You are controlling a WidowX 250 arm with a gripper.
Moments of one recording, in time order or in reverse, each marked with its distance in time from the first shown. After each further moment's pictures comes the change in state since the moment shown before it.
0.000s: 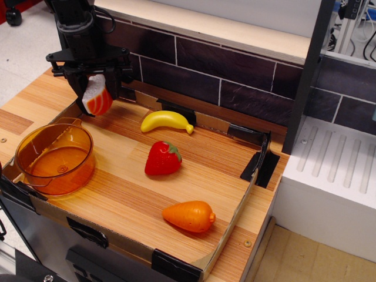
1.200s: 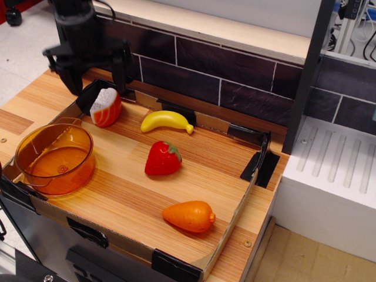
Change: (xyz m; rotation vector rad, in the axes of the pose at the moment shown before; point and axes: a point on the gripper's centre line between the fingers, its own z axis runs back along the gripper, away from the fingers) arm -0.006 -0.001 0.027 0.001 -0.017 0.088
